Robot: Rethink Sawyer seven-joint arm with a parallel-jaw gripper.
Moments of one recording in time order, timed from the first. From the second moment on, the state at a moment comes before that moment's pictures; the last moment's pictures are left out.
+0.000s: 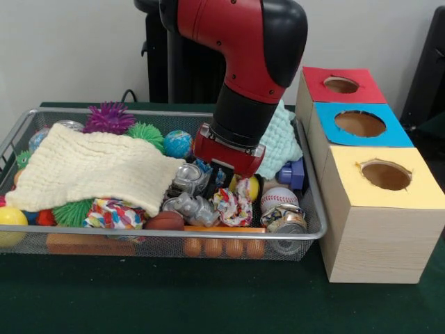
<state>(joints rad) 0.07 -0.29 -0.37 1.57 0.32 0.16 1.66</state>
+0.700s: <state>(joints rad) 0.13 -0.37 -0.42 1.59 0.33 0.23 1.66</state>
